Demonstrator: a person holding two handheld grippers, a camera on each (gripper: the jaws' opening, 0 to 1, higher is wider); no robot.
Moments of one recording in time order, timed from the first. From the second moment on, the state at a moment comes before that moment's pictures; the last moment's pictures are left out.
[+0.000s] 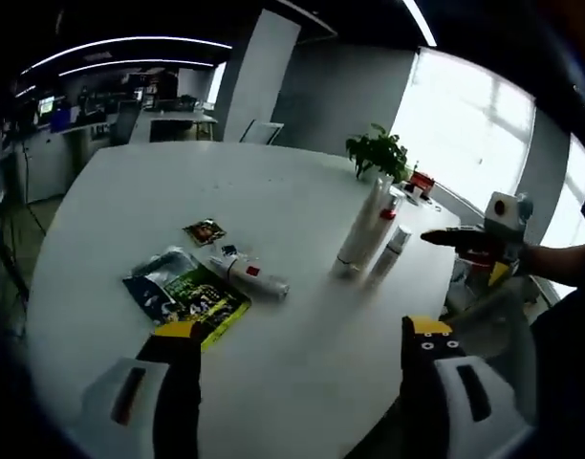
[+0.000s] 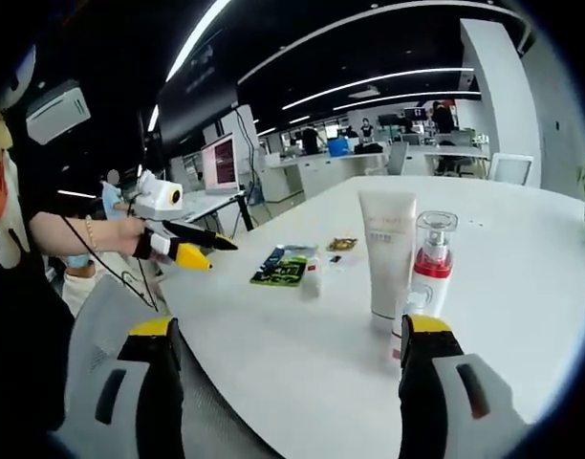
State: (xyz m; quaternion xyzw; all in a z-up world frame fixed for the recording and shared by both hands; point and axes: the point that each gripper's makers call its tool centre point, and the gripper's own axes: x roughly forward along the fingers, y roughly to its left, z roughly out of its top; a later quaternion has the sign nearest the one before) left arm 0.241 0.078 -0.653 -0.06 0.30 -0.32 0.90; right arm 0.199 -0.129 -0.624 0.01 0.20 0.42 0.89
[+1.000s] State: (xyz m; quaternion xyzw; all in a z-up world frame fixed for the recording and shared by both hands) left arm 0.175 0.107 -0.649 -0.08 0.32 -0.28 0.90; right arm 0.189 -0.069 -0.629 -0.01 0.22 0.48 0.85
